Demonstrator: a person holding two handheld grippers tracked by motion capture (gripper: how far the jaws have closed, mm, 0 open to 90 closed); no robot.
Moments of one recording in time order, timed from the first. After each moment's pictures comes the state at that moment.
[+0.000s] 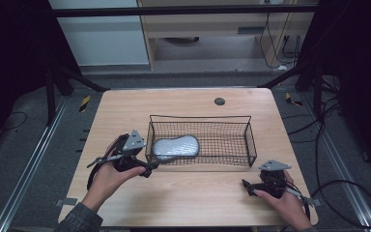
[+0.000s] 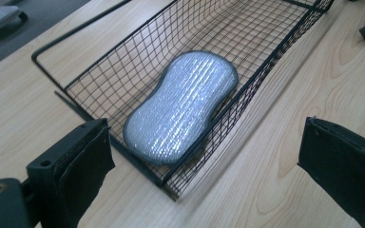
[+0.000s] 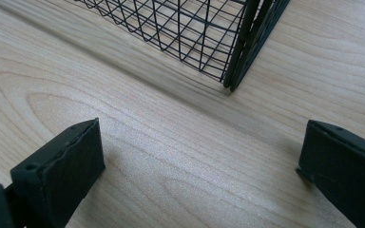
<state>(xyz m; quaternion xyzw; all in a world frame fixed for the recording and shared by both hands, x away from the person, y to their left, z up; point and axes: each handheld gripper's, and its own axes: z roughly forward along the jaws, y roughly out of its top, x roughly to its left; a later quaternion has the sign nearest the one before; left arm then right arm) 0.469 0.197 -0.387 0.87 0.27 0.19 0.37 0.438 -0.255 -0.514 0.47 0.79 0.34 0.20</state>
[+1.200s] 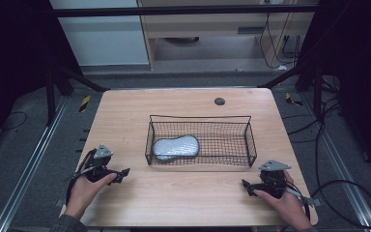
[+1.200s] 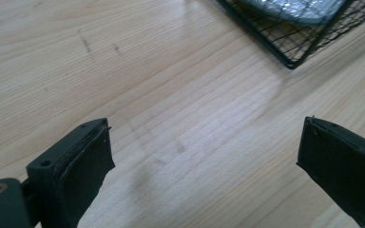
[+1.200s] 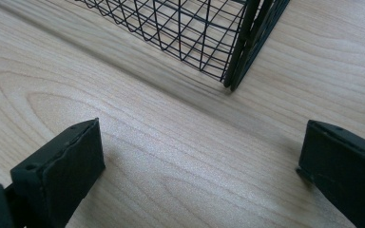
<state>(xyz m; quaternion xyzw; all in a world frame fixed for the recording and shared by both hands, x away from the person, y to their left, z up) 0.480 0.300 -0.471 0.83 0.42 0.17 0.32 0.437 -0.255 -0.514 0.47 0.79 0.34 0.20</state>
